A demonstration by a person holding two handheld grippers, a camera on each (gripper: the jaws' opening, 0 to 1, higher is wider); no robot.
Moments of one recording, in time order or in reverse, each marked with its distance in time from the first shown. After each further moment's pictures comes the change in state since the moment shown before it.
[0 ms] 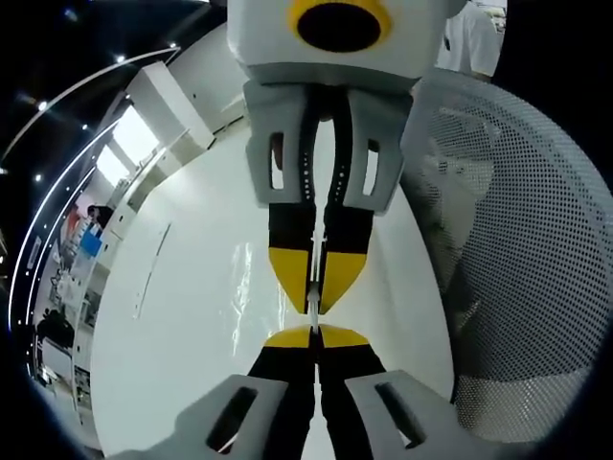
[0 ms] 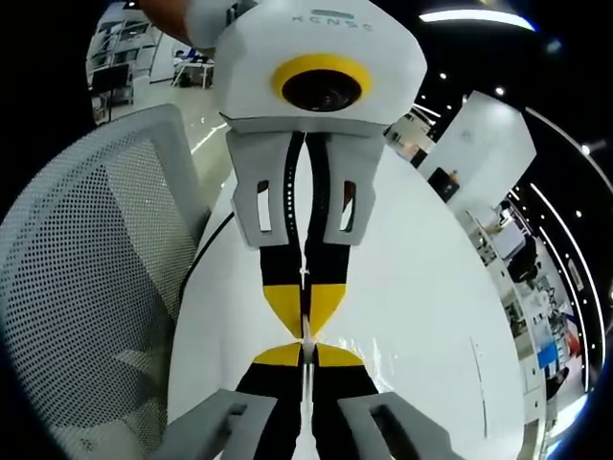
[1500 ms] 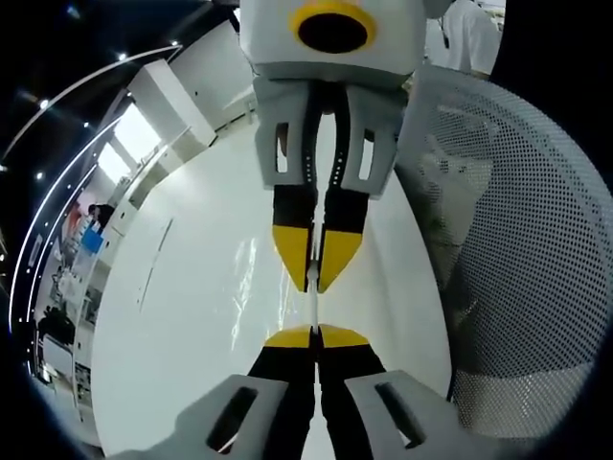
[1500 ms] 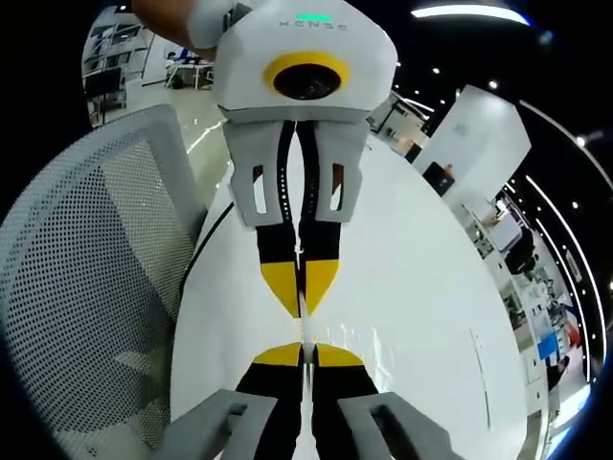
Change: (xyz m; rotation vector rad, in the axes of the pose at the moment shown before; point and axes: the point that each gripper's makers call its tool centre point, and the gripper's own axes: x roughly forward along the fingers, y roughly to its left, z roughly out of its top) left arm -0.006 0.000 -0.009 -0.006 0.010 0.008; right arm -0.004 0.000 -0.005 0.031 0.010 -0.017
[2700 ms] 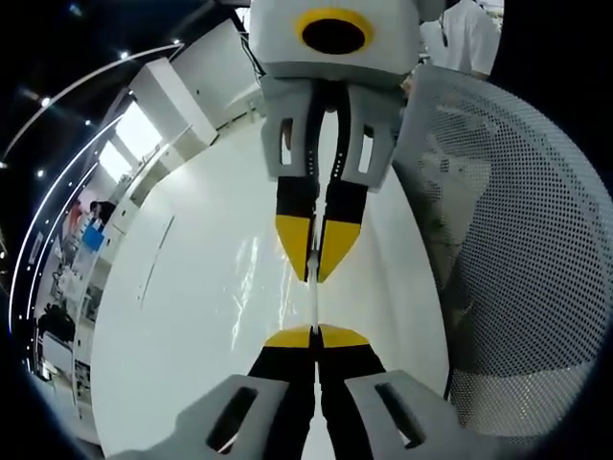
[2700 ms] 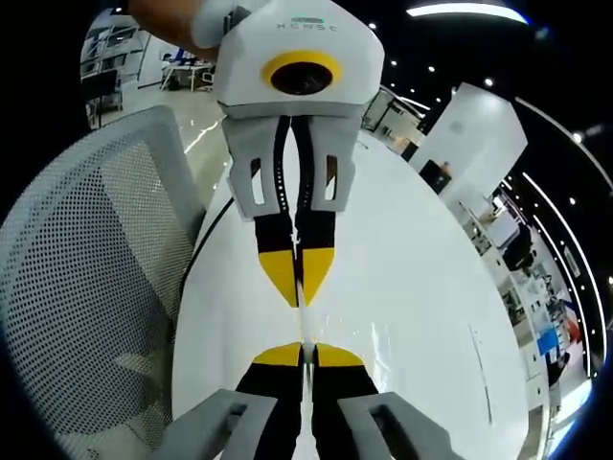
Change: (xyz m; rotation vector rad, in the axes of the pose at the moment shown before) left arm -0.004 -0.001 -0.002 -0.010 0.004 0.004; right arm -0.002 0.000 -0.003 0.017 0.001 -0.010
